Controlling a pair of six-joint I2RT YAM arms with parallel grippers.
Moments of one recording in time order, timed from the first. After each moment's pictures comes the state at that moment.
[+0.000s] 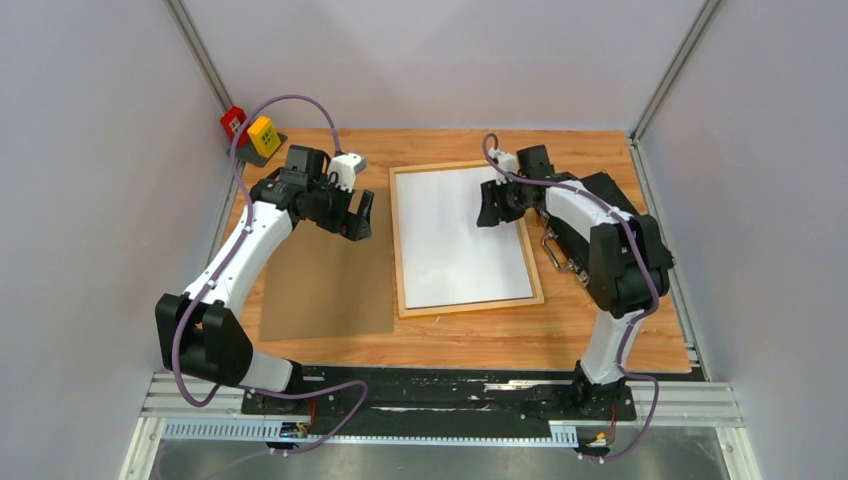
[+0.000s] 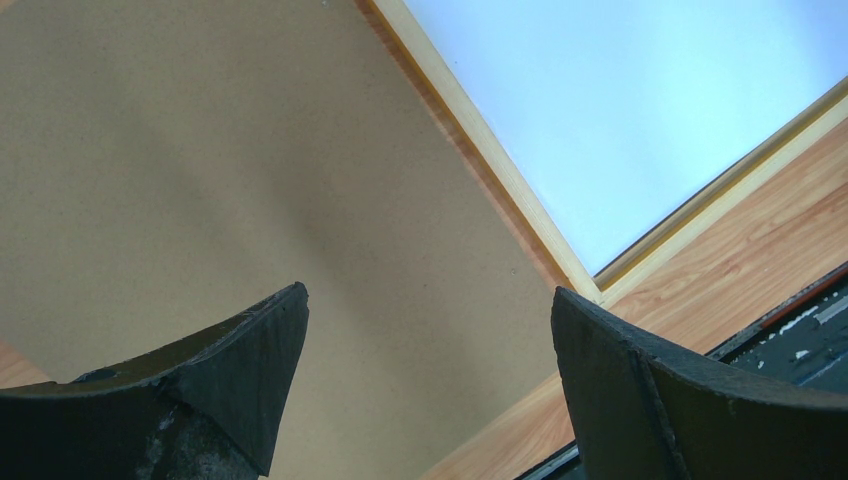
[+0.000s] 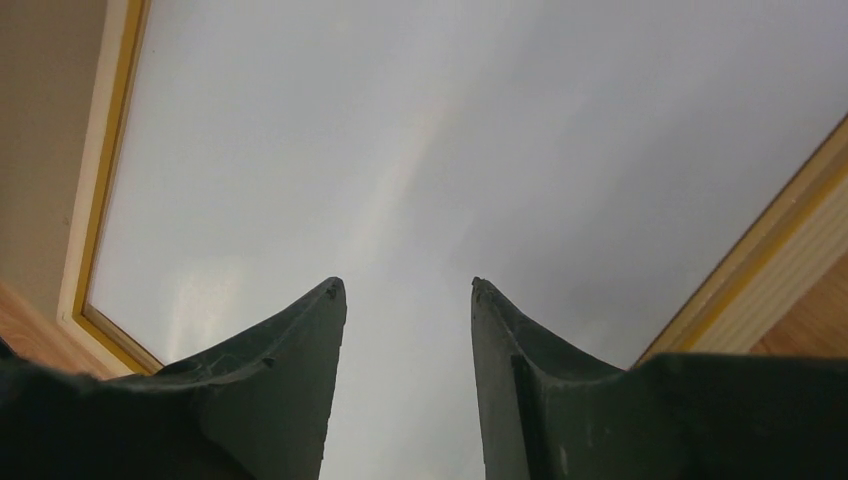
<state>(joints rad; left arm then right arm) -0.24 1.42 1.28 -0.80 0.33 0.14 0.22 1.89 1.36 -0.44 -0.49 -0.06</state>
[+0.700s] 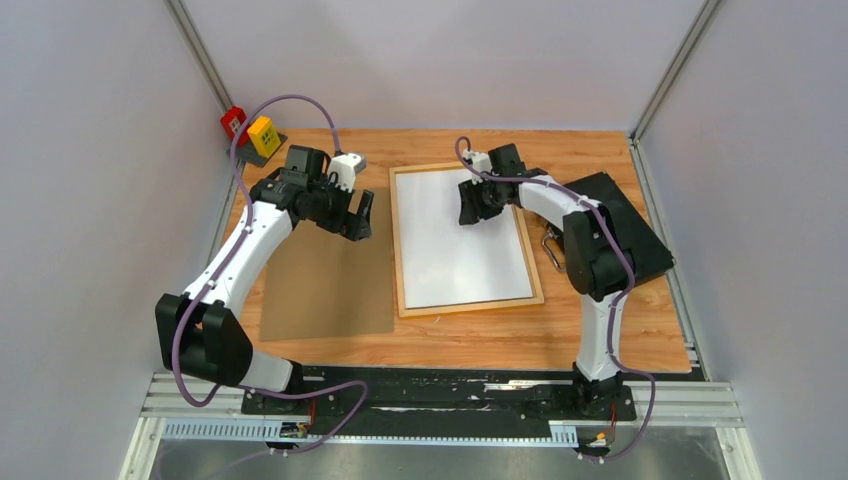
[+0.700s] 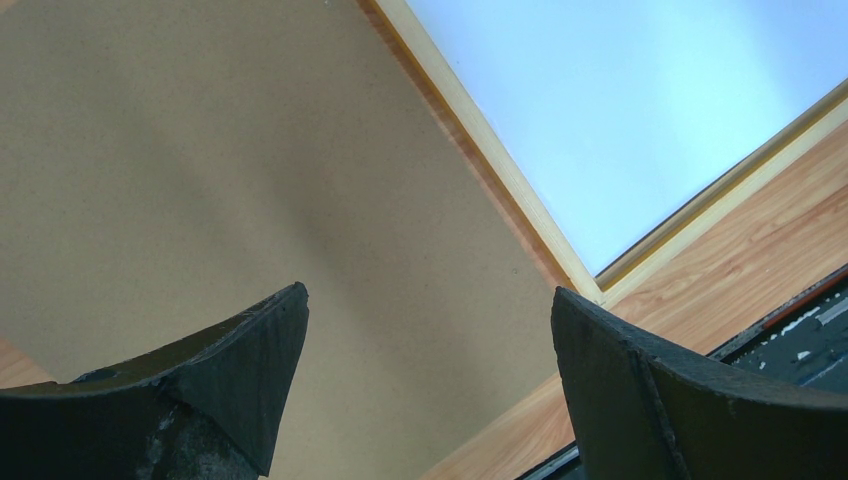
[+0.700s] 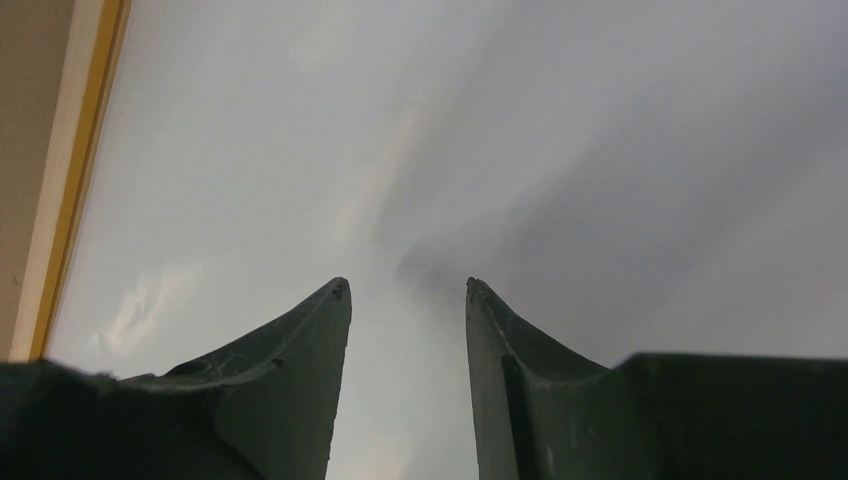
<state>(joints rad) -0.24 1.42 1.28 -0.79 0.33 0.14 0.34 2.07 1.51 -0.41 -0.42 -0.06</state>
